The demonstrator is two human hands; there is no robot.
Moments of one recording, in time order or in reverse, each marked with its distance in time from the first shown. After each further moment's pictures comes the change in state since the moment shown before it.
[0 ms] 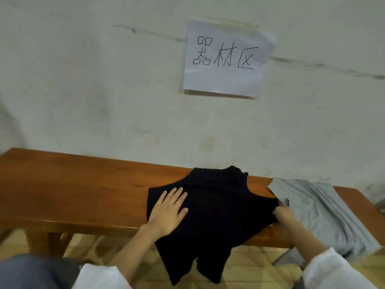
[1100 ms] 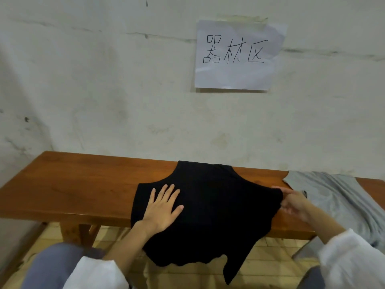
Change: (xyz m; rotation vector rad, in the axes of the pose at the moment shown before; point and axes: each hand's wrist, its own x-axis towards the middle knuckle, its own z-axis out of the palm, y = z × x) left_hand -0.043 -0.045 -0.022 0.042 -0.083 -0.159; right_hand -0.011 -0.011 0.005 0.133 -0.246 0.009
